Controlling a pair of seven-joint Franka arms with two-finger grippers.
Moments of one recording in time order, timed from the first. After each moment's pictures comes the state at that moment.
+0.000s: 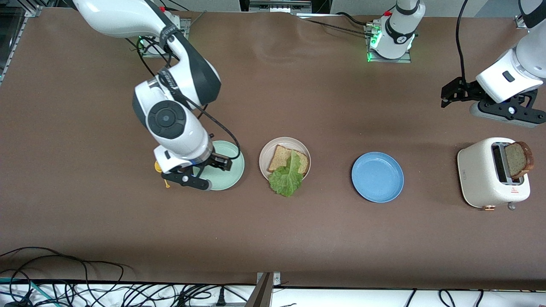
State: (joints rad) left arm 0.01 0.02 -0.10 -1.61 0.02 1.55 0.14; right arm 0.29 0.66 0.28 -1.16 -0.17 1.72 0.80
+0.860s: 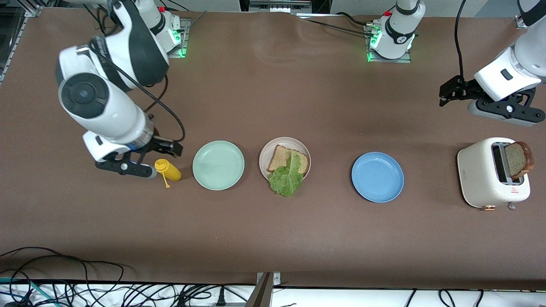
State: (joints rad) left arm 0.01 0.02 -0.10 -1.61 0.02 1.55 0.14; right arm 0.16 0.40 0.23 -1.33 -0.16 1.64 0.51
